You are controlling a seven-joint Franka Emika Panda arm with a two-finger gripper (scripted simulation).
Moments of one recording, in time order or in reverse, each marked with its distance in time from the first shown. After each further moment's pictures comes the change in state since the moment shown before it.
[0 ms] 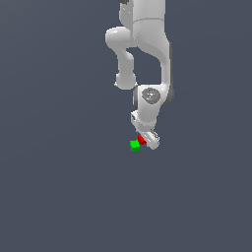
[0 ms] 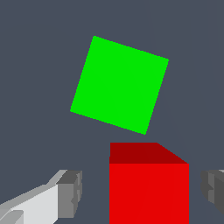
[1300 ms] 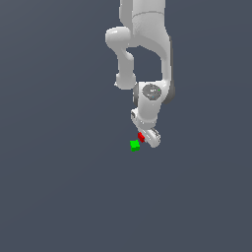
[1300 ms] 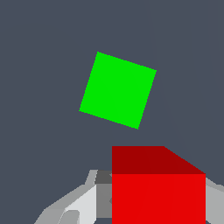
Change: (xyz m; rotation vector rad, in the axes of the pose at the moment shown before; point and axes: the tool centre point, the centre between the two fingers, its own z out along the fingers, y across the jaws) arm 0.000 0.000 -0.016 0.000 0.000 -0.001
